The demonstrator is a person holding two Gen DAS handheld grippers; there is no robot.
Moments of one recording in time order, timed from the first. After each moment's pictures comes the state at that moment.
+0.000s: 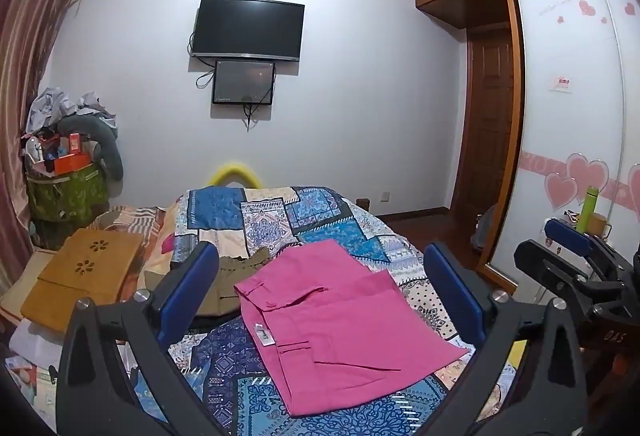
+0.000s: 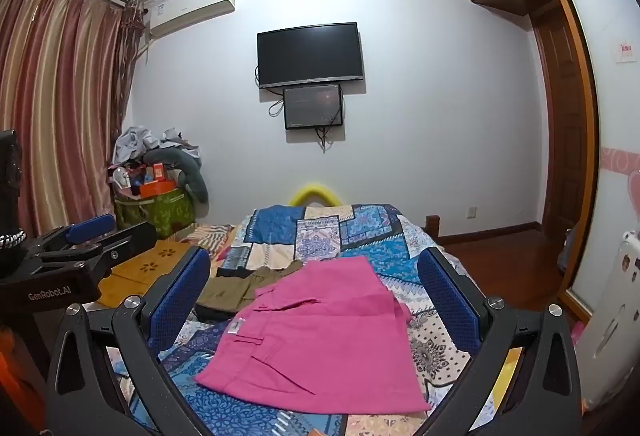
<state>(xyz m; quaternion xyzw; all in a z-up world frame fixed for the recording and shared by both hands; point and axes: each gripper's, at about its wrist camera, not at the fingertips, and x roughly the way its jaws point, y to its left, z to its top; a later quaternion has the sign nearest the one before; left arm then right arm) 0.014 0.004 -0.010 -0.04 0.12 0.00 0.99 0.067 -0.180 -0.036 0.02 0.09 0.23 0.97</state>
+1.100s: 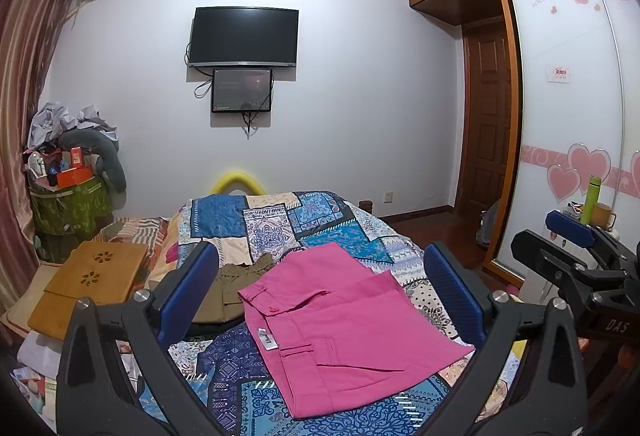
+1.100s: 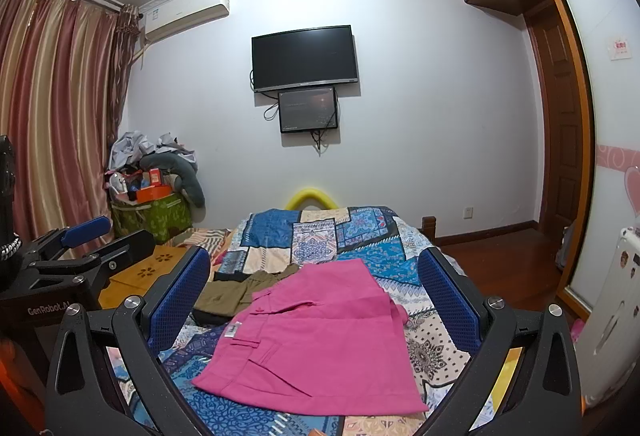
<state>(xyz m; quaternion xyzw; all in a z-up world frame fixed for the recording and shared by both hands) 0.011 -0.008 -0.007 -0.02 0.11 0.01 0.99 0.067 -0.187 -0.040 0.02 0.09 0.23 0.97</state>
